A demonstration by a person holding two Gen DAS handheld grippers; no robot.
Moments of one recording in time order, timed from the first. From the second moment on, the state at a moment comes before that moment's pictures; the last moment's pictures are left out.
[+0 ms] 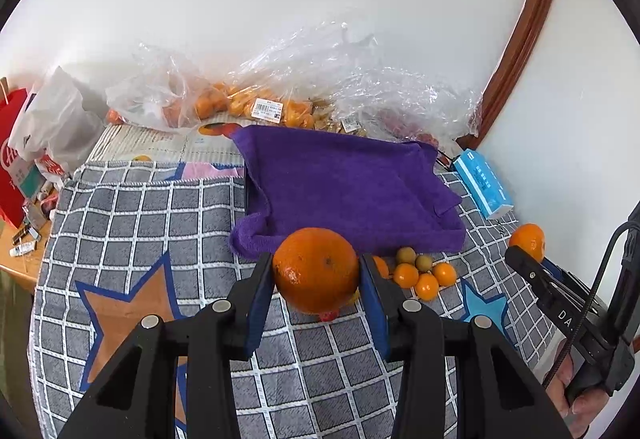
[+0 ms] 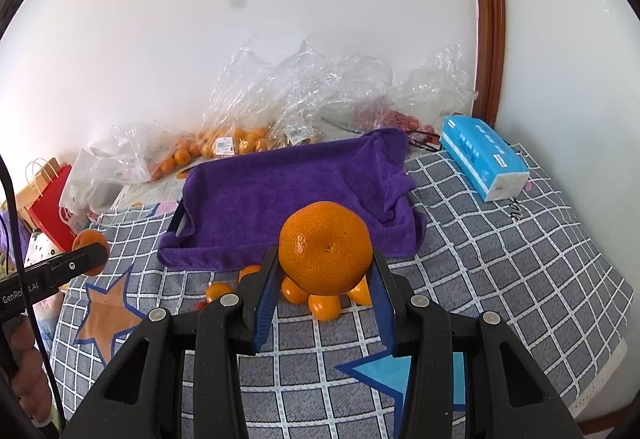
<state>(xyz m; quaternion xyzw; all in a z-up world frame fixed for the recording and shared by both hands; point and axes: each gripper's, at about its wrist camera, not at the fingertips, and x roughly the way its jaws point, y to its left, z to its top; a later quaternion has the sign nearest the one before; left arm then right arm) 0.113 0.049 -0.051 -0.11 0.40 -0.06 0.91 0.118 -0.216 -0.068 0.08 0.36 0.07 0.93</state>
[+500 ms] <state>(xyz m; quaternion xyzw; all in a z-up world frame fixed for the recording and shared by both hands) 0.143 0.055 -0.039 -0.11 0.39 -0.05 0.91 0.153 -0.207 -0.058 0.07 0.35 0.07 0.93</state>
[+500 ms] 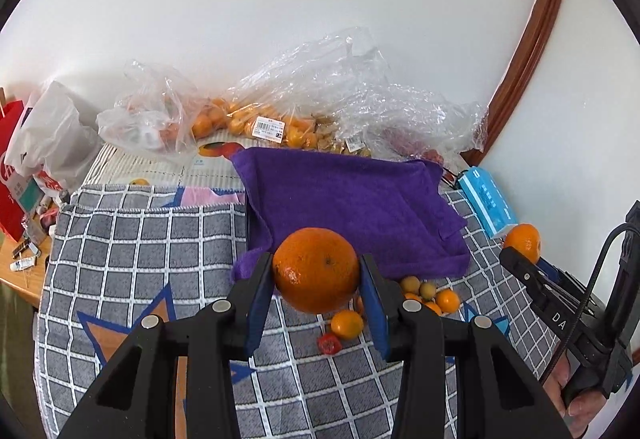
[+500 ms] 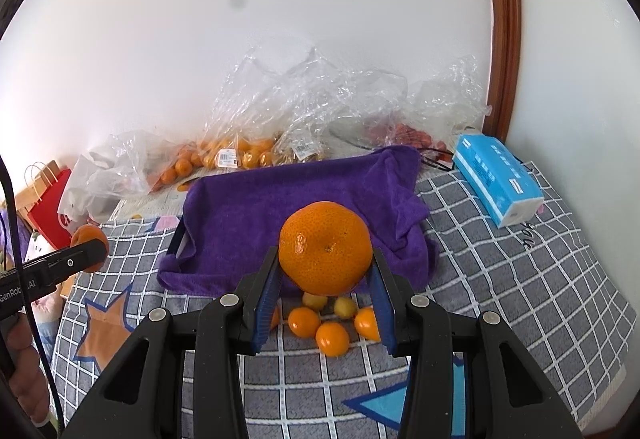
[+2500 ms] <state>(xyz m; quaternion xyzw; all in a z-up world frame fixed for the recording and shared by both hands) 0.358 0.034 -0.150 -0.08 0.49 -0.04 0.87 0.372 -0.200 -0.171 0.07 0.46 0.08 0.88</state>
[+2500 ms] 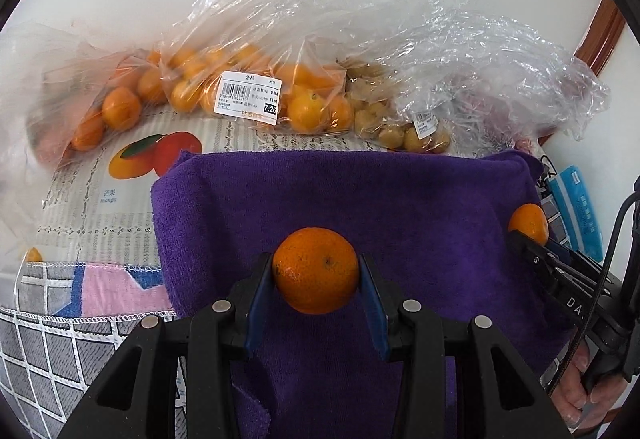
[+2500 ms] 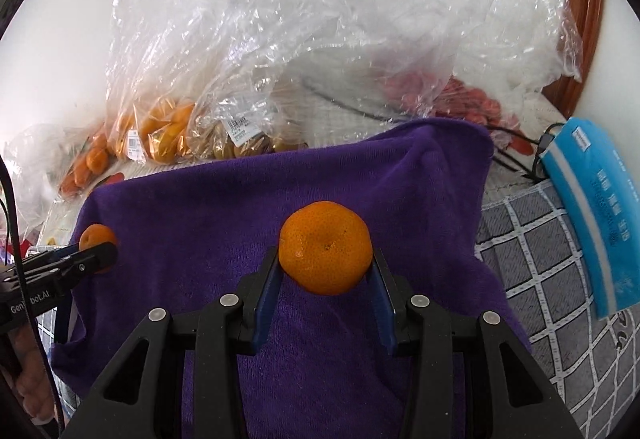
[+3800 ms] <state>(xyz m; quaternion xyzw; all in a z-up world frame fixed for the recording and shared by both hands) 0.146 0.042 -0.060 -0.06 0.38 0.00 0.92 0.171 -0.234 -0.071 0.06 0.35 0.01 0.94</state>
